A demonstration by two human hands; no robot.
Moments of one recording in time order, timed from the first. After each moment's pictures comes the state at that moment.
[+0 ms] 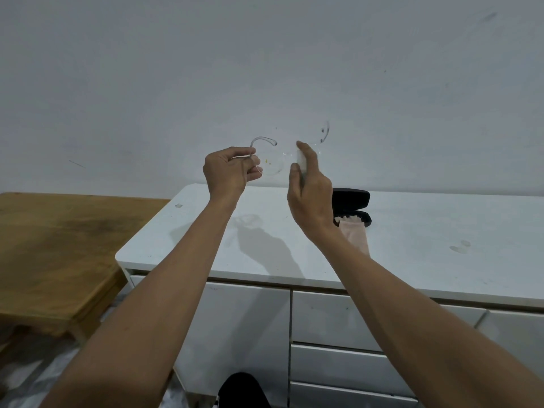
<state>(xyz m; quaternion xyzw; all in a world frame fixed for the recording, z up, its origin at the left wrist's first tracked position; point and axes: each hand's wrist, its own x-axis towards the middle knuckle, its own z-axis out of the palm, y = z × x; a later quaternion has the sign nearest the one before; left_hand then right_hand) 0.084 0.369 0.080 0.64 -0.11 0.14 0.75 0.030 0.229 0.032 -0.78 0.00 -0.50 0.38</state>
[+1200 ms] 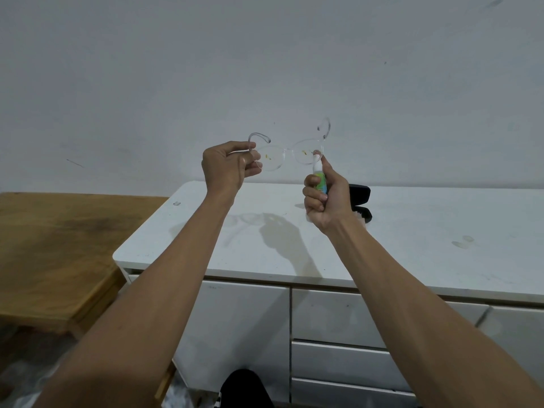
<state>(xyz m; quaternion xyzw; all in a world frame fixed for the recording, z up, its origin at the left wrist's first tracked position) 0.091 0.365 0.081 0.64 -0.12 0.12 0.75 0.029 0.186 0.032 -0.30 0.04 -0.06 0.95</state>
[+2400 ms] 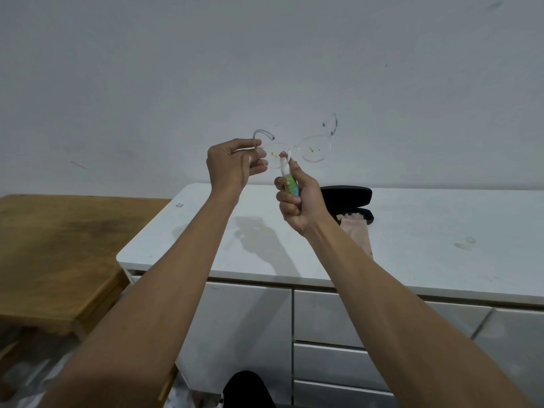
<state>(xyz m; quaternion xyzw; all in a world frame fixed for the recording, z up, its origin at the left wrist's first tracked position) 0.087 0.361 0.089 0.64 -0.13 0.12 0.75 0.040 0.228 0.036 -0.35 -0.01 0.01 0.94</state>
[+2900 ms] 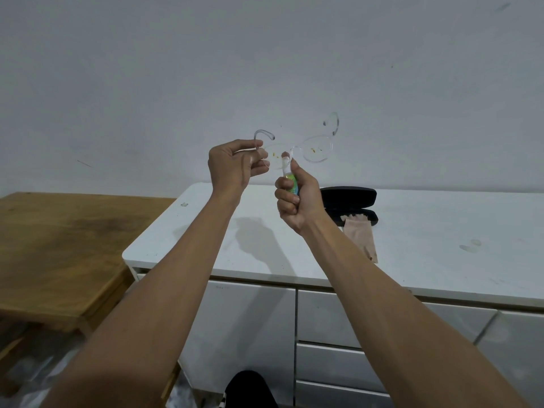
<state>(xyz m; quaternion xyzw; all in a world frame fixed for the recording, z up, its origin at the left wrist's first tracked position) 0.083 0.368 0.089 0.64 -0.13 0.13 0.75 0.041 0.242 0.043 -0.32 0.03 0.02 0.95</state>
